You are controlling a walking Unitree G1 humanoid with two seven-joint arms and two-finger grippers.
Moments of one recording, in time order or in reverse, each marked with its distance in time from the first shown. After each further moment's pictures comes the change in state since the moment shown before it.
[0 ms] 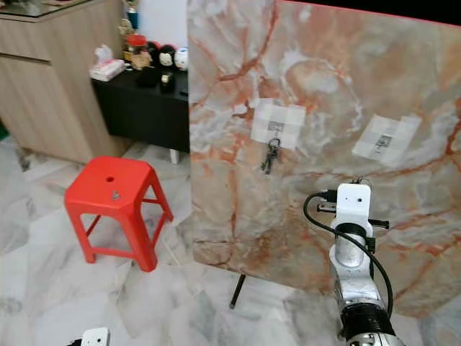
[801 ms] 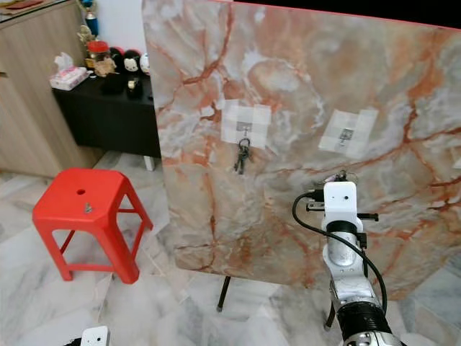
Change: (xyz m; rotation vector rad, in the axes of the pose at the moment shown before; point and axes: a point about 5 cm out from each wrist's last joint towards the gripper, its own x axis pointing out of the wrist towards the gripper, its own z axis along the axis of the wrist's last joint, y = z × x) left arm 0.000 0.001 0.001 -0.004 -0.003 0.008; right arm -0.003 0.018 0.009 -0.074 -0.079 0.118
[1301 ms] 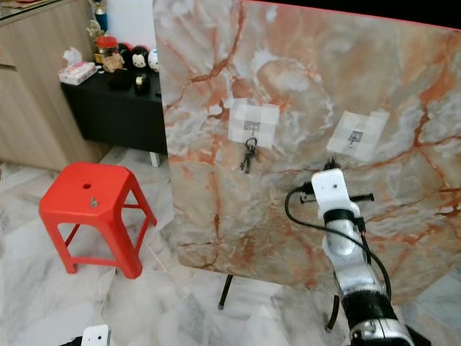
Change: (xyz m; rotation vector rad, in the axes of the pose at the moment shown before) left arm 0.000 -0.001 0.001 -0.002 -0.003 -0.003; right arm 0.021 -0.004 0.031 -0.116 -0.122 0.045
